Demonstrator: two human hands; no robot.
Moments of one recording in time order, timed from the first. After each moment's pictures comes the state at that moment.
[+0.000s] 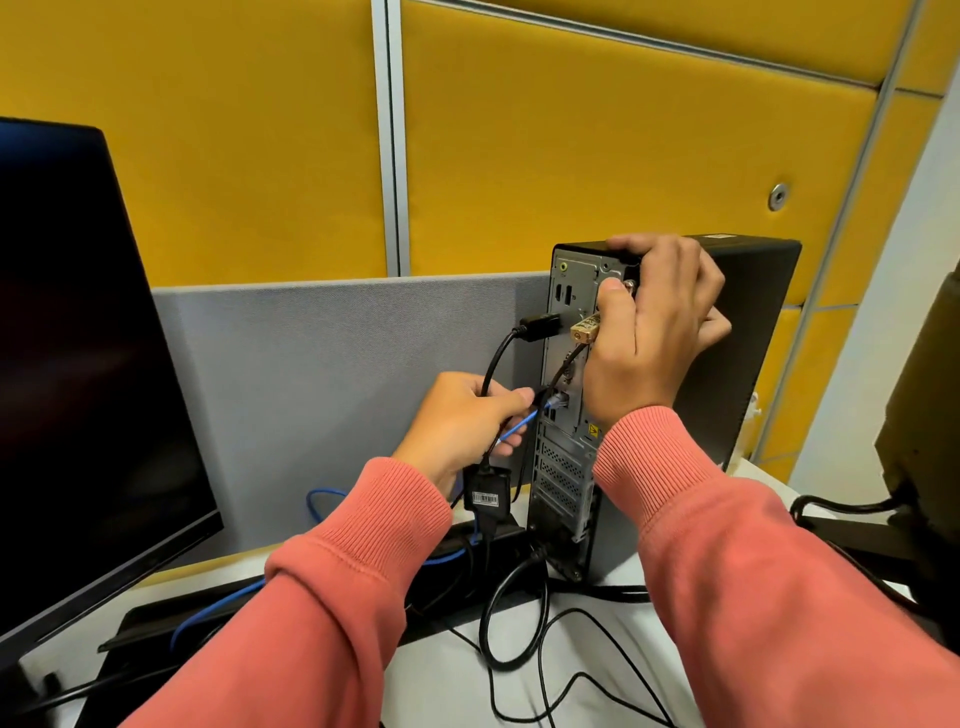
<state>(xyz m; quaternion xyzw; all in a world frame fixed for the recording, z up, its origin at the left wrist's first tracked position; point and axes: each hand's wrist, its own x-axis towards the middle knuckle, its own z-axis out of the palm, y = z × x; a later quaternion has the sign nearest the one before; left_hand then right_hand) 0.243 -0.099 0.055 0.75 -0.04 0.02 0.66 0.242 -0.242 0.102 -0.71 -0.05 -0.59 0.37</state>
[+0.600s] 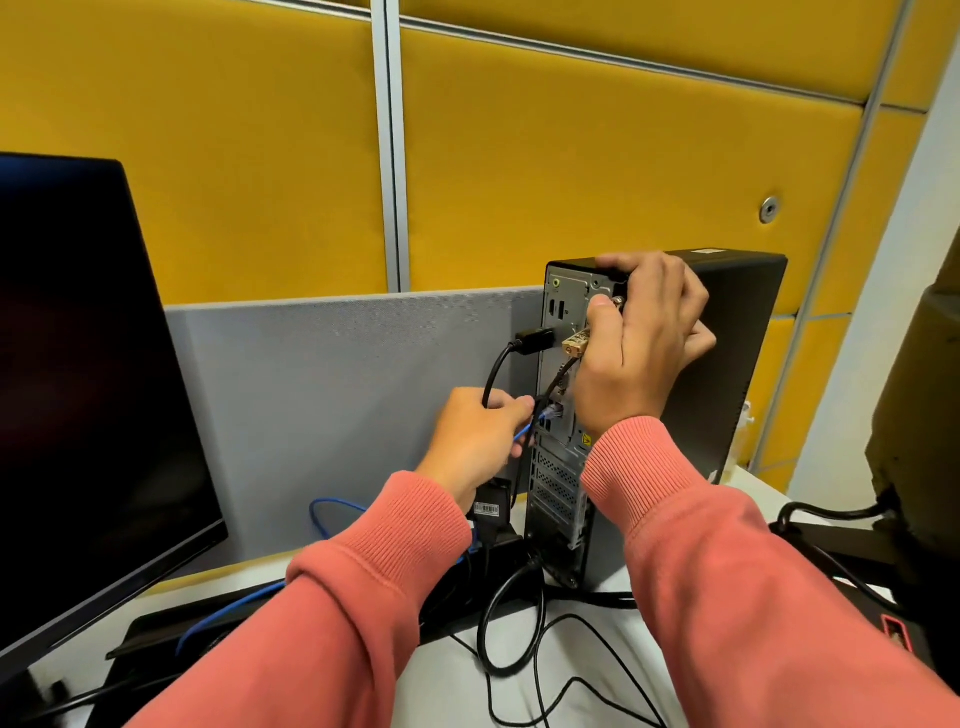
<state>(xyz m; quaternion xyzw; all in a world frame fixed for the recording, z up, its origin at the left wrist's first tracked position) 0.236 -0.115 0.055 0.78 -0.02 0.06 0.62 0.238 -0.240 0.103 -0.71 -0.06 -0.59 0.38</state>
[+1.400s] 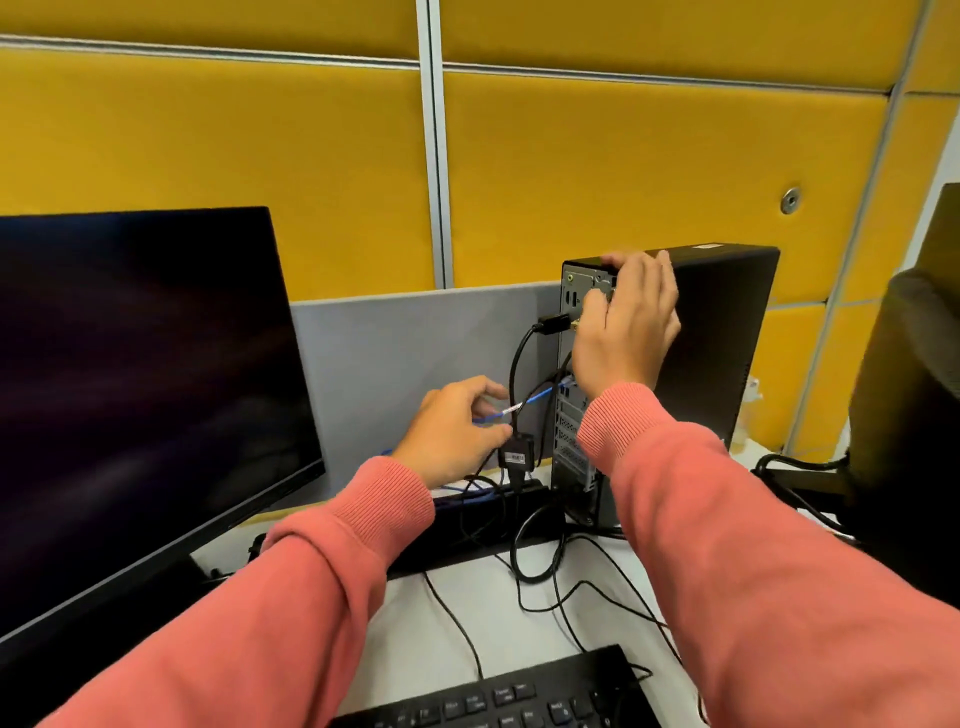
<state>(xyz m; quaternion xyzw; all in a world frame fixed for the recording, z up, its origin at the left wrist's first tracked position) 0.164 -0.053 0.054 0.90 -0.12 0.15 0.40 0.201 -0.230 0.114 -0.77 -0.03 -0.48 0.42</state>
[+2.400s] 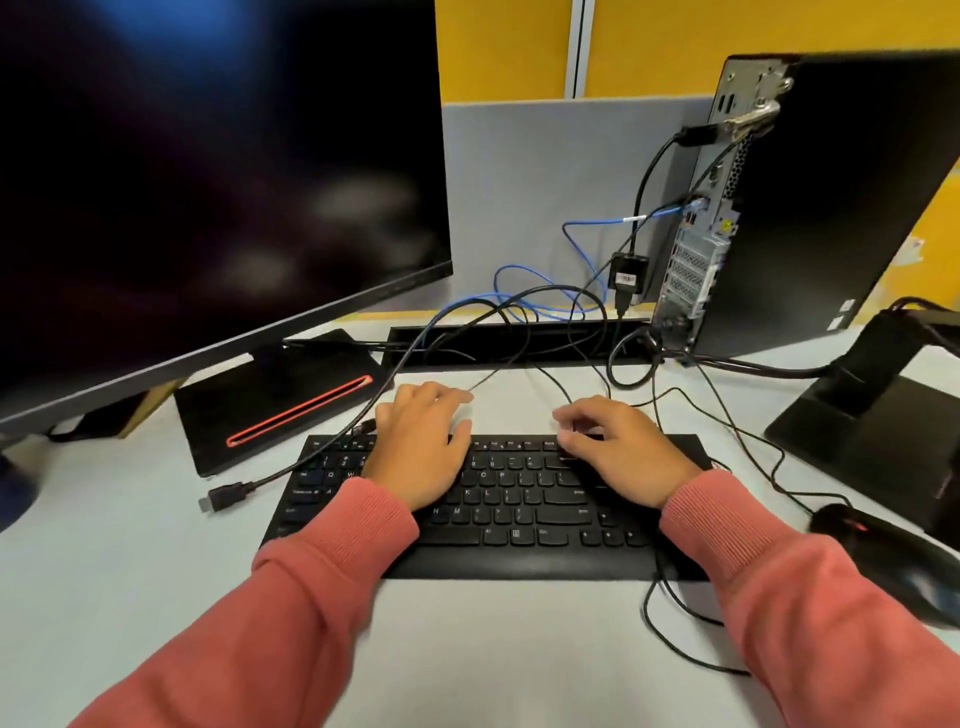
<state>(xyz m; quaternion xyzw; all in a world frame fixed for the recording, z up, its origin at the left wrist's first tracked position) -0.036 0.037 -0.093 0.97 0.05 0.15 0.17 0.040 -0.202 -0.093 -0.89 -0.24 0.07 0.39</state>
